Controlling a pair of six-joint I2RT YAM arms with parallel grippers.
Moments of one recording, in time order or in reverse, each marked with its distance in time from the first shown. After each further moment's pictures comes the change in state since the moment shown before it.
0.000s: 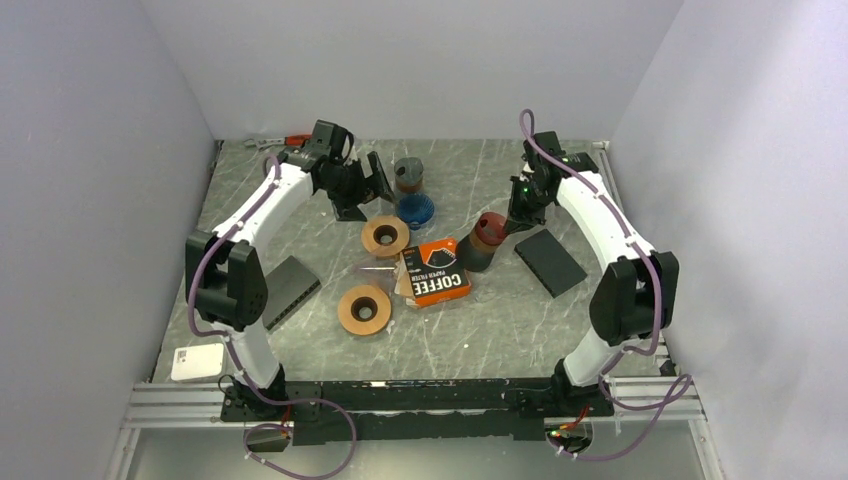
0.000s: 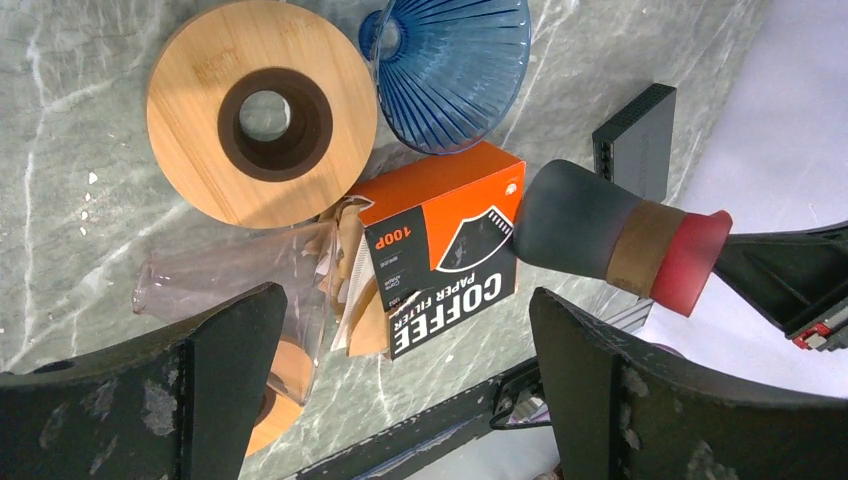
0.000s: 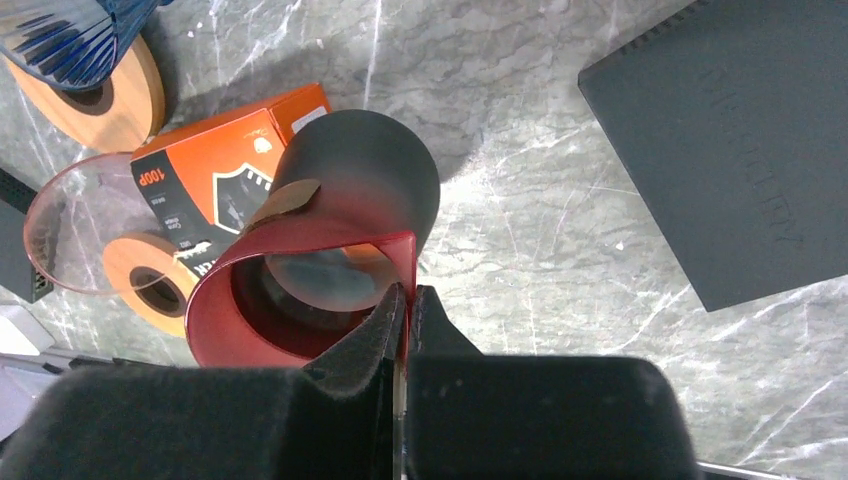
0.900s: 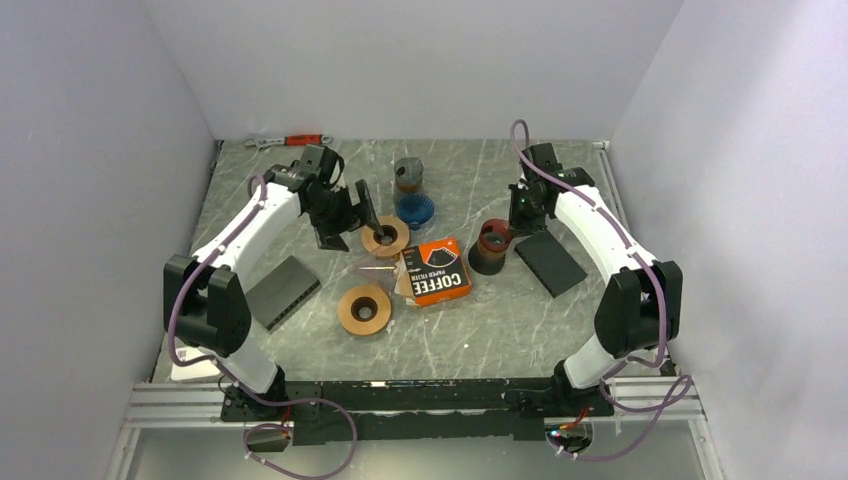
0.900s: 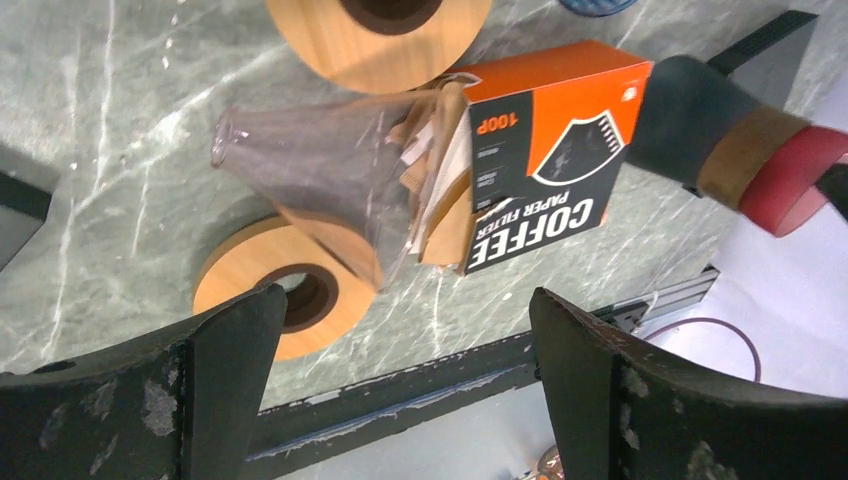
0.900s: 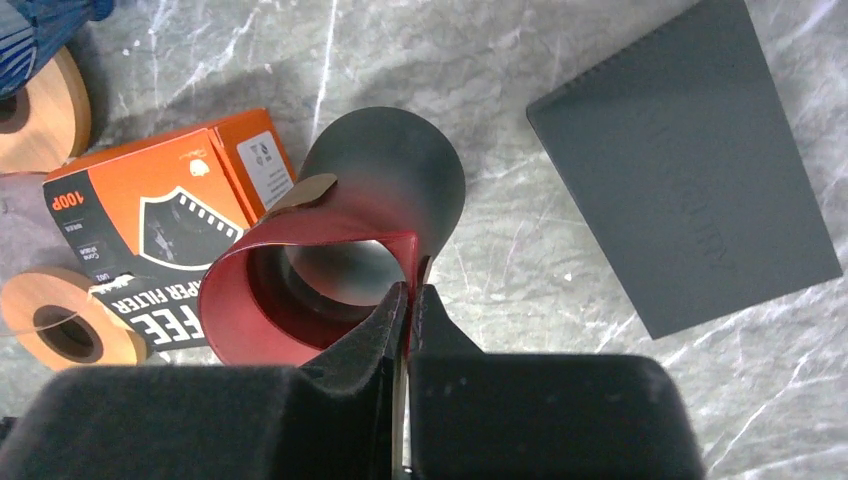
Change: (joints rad) left arm 0.000 -0.166 -0.183 -0.124 -0.058 0.026; right arm 0.031 -0.084 -0.141 0.121 0.113 -0.049
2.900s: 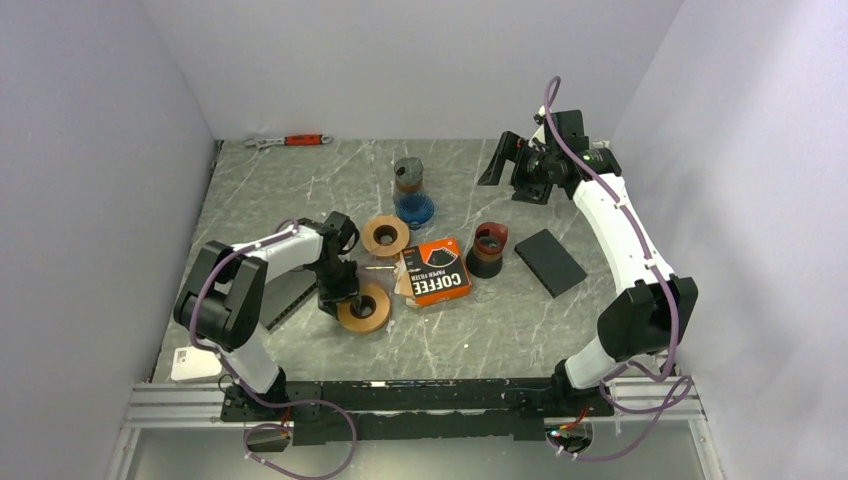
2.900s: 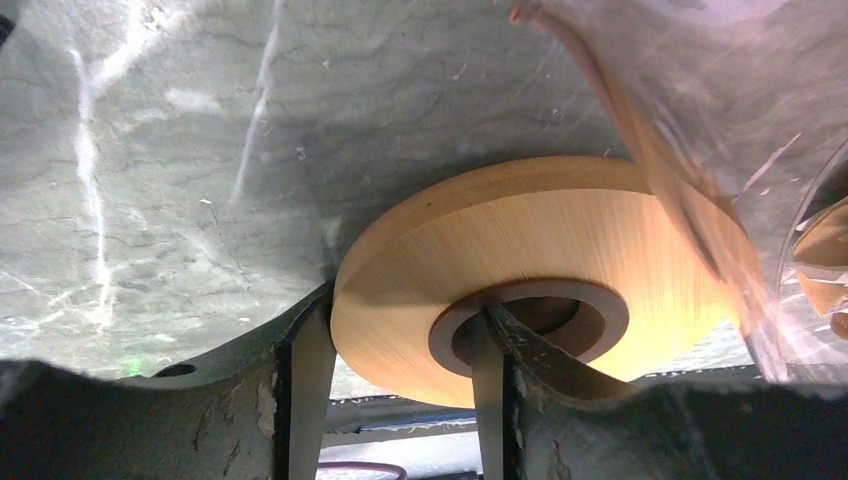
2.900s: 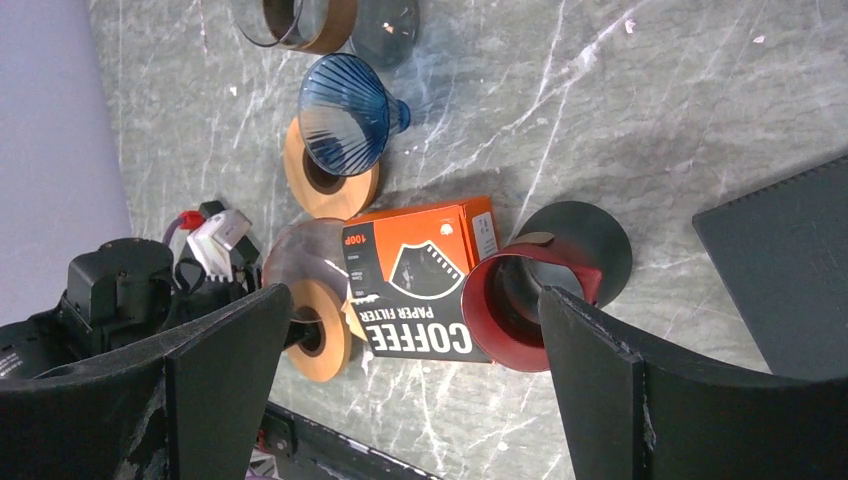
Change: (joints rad) left arm -0.090 0.044 -0.467 0.084 -0.145 0.045; right arm -0.049 -0.029 0.214 0.086 -0.253 0.151
